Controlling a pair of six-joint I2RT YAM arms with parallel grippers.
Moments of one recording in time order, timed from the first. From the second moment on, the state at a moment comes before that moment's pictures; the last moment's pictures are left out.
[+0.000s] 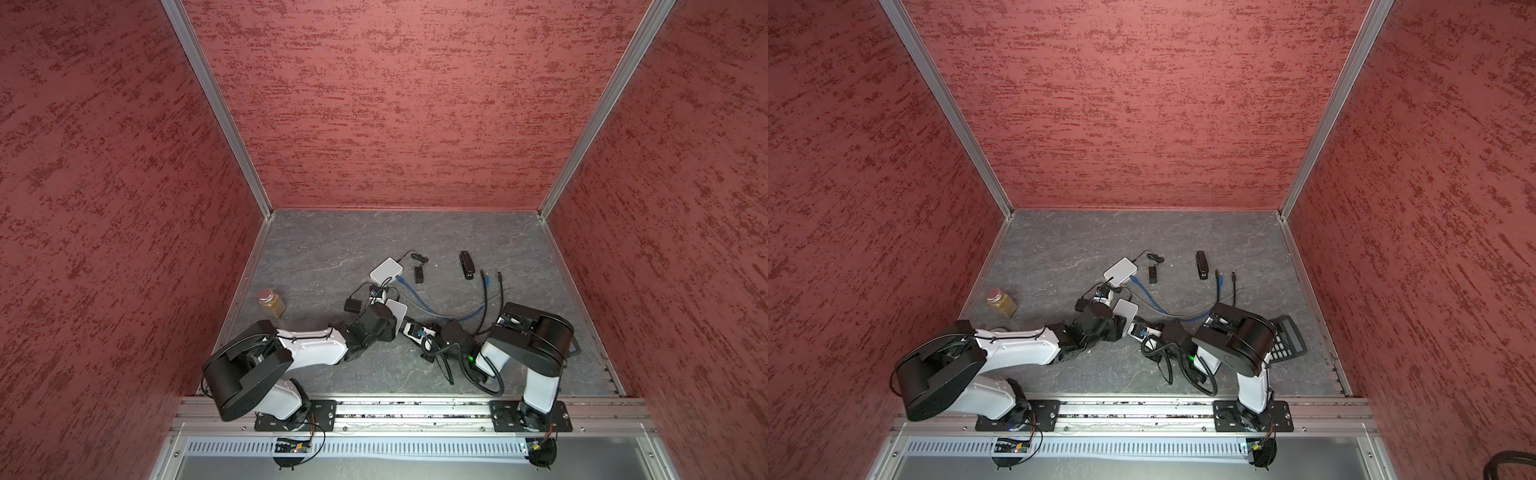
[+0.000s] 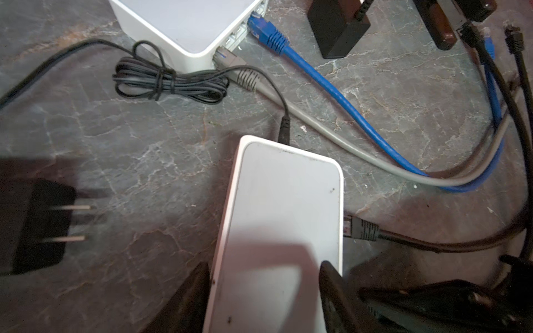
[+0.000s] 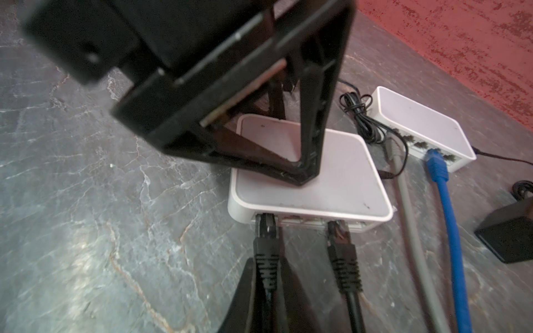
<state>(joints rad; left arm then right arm) -0.86 1.42 0.49 0.14 -0.19 -0.64 0.92 1.88 0.30 1.18 -0.12 -0.30</state>
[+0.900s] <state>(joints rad) -0.68 1.19 0.57 0.04 -0.02 -0.56 0.93 1.93 0.31 1.26 -0.14 -0.25</state>
